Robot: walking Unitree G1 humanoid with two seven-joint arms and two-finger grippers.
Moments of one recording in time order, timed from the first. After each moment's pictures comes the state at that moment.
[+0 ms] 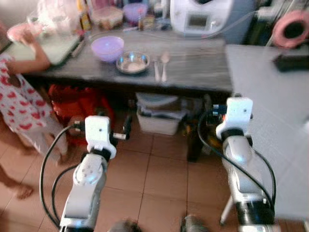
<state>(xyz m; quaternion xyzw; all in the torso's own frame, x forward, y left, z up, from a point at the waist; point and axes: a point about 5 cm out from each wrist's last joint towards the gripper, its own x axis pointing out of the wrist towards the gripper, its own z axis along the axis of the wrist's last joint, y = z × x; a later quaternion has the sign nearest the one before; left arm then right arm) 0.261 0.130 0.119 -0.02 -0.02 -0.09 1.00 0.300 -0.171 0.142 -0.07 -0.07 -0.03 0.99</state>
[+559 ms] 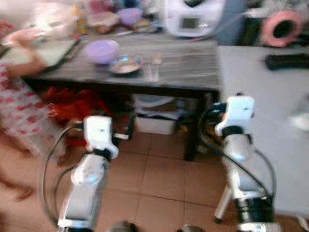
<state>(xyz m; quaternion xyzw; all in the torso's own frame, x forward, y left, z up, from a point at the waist) 0.260 0.132 0.123 -0.02 -0.03 -0.10 0.99 0.304 -0.167 0.144 -0.06 -0.07 -0.04 1.00</state>
